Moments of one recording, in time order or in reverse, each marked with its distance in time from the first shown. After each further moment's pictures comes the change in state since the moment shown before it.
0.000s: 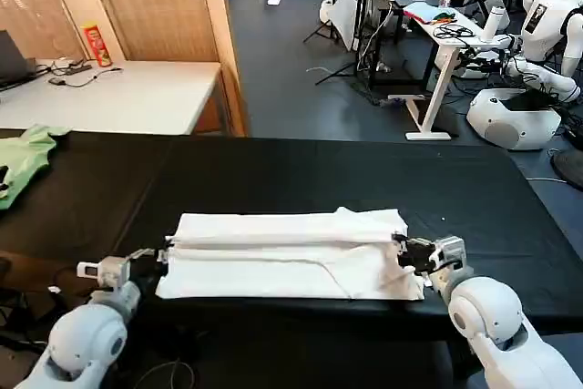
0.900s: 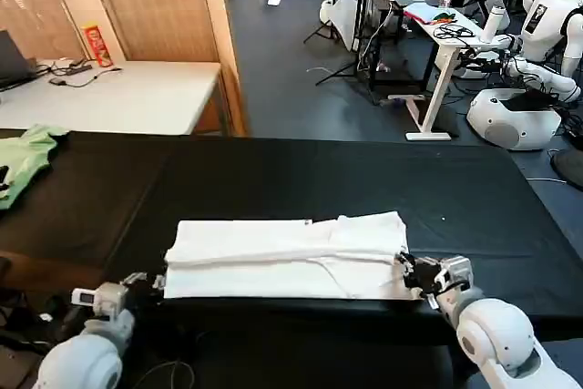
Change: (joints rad) left arm 0.166 -0.031 -0.044 -0.114 0.084 0.053 0.007; right arm -0.136 -0.015 0.061 0.080 0.003 -0.028 0.017
